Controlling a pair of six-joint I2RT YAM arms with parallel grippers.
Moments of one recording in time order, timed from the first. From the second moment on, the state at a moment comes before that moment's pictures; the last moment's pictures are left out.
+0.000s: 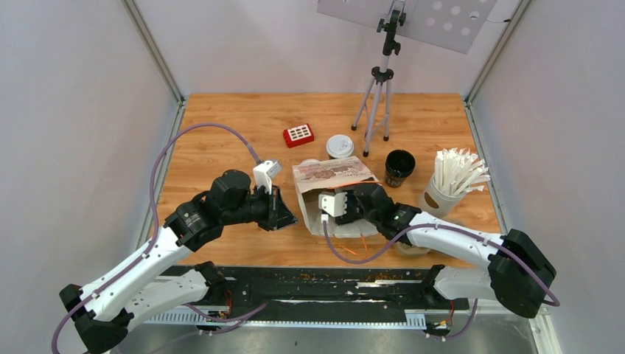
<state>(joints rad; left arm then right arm) -0.81 0.81 0.89 -0.61 0.29 -0.59 0.86 1.22 0.63 0.00 0.17 -1.01</state>
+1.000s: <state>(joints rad) -0.81 0.97 0.91 -0.52 0.22 -0.61 0.81 1.24 0.63 0.03 0.17 -1.01</state>
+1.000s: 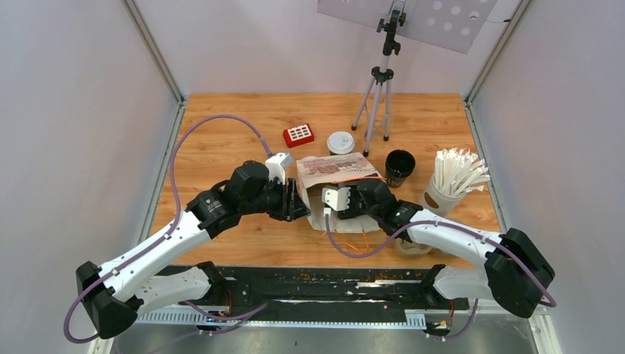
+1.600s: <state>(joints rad) -0.81 0.98 0.91 -0.50 0.22 -0.62 0.78 1.27 0.65 0.06 0.16 -1.01</state>
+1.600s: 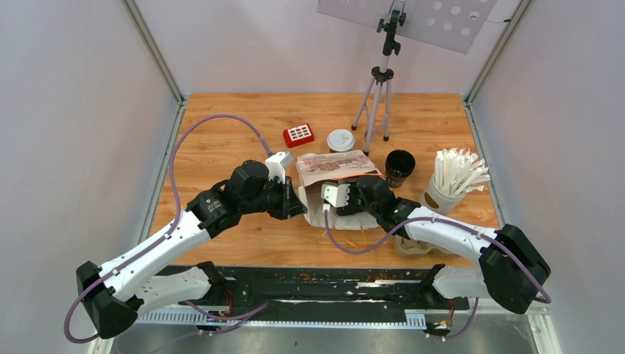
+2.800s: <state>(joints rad) -0.81 0.98 0.92 -0.50 0.23 -0.62 0.78 1.18 0.82 -0.39 0.11 -0.98</state>
